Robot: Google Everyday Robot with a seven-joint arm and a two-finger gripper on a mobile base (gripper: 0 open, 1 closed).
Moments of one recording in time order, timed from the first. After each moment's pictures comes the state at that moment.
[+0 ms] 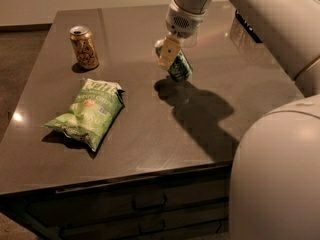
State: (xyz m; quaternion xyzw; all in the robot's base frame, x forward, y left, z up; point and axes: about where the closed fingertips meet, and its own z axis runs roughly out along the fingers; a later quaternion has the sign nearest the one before) arm 0.665 -0.053 0.918 -0.56 0.81 0.05 0.17
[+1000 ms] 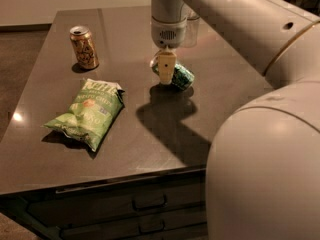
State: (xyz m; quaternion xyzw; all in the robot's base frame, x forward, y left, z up) arm 0.637 -0.044 0.890 -0.66 0.75 -0.03 0.05
